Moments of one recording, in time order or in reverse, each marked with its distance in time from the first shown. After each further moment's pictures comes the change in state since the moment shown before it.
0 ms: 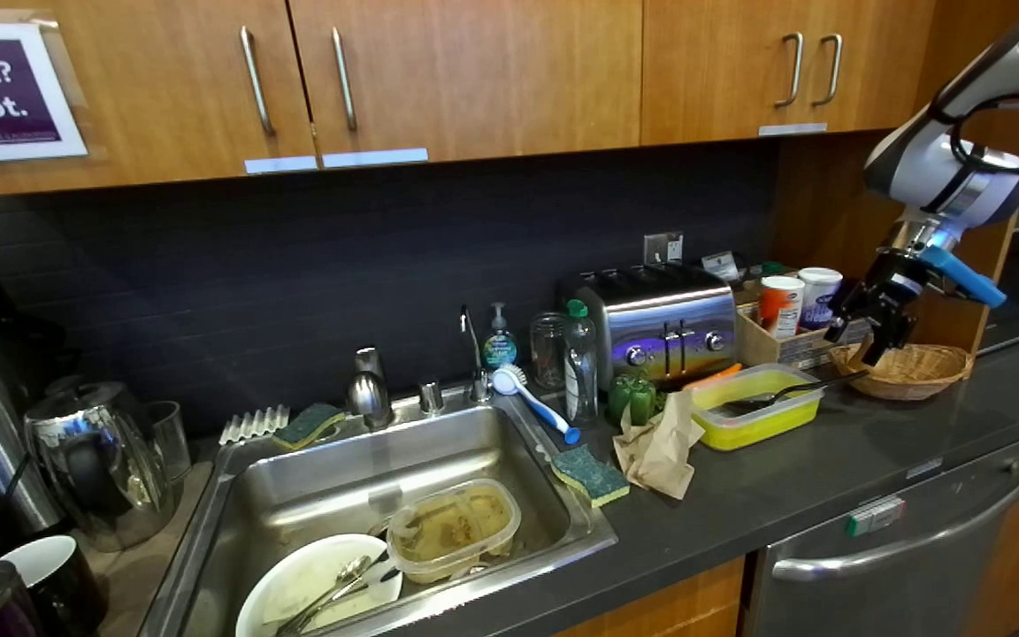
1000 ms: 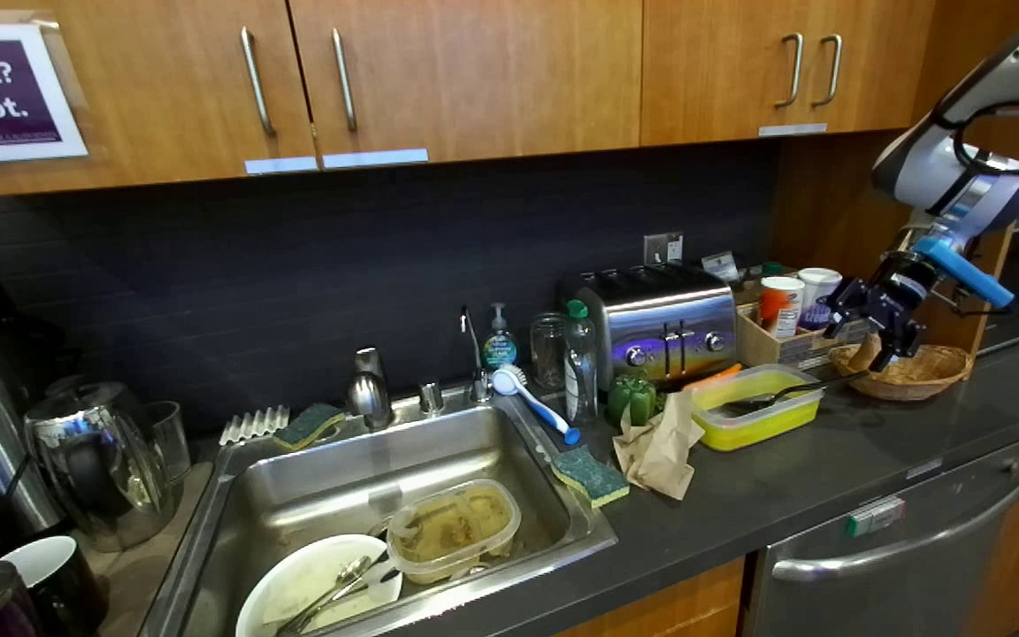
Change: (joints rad) arm -0.054 0.056 0.009 0.053 0.057 -0.181 0.196
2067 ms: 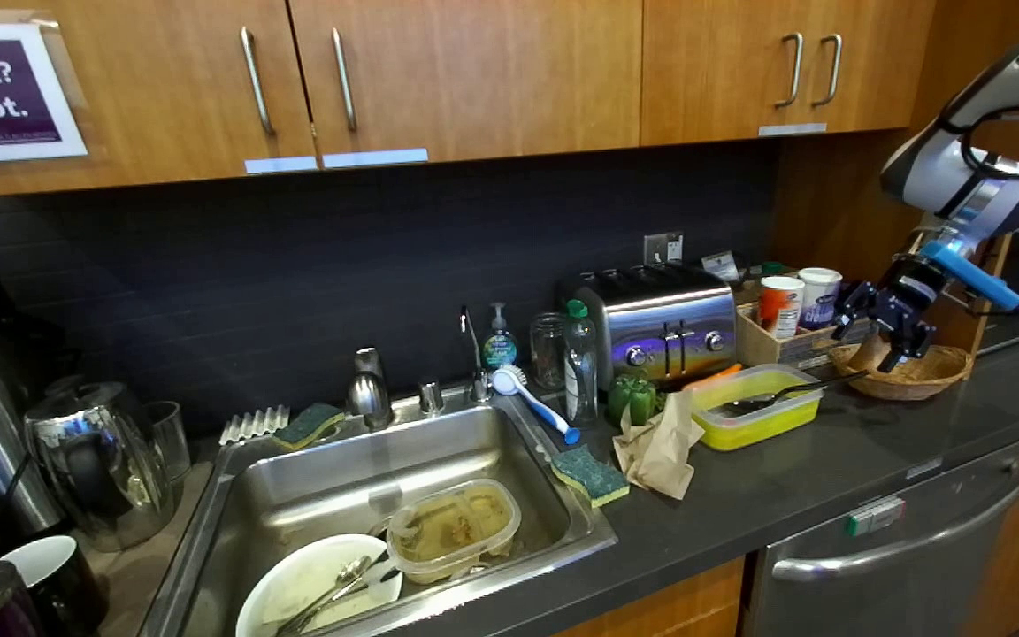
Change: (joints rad) arm -0.036 0.028 -0.004 0.019 0.000 0.046 0.000
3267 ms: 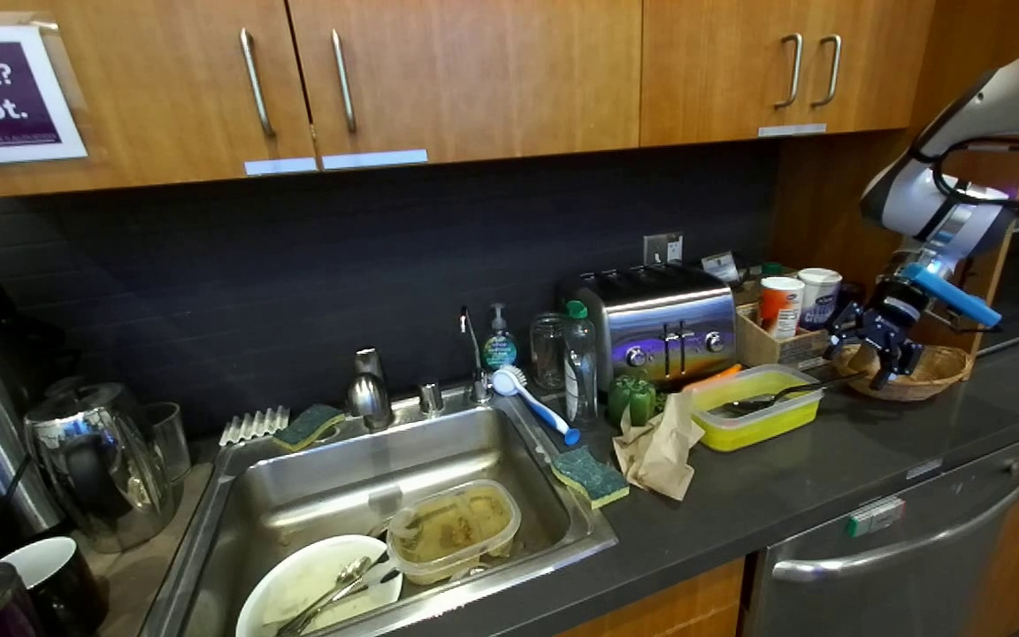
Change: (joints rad) arm -0.023 0.122 0.042 0.072 -0.008 0.011 -0.002
